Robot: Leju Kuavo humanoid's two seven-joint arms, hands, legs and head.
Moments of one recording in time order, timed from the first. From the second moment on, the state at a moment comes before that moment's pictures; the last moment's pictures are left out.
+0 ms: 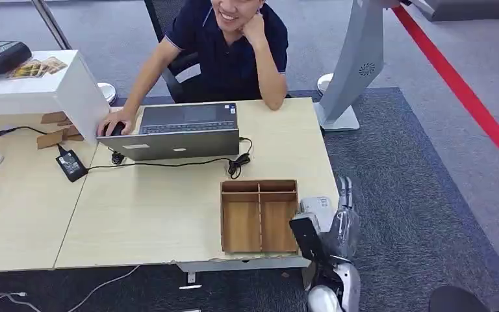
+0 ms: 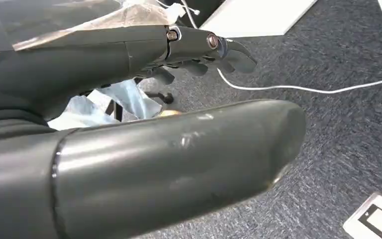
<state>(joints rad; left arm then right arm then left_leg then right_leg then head) -0.07 -0.11 -0.27 -0.24 -0.99 0.70 0.24 -0.01 0.19 0.14 -1.32 0.86 -0.70 -0.22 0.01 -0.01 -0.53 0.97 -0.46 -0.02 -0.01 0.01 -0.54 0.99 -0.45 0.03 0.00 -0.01</state>
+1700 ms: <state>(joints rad) -0.06 -0.12 -0.21 -0.24 -1.03 0.70 0.25 0.01 0.24 0.06 -1.28 0.69 -0.70 -0.18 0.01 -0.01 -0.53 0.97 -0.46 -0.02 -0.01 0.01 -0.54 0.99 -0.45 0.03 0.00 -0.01</state>
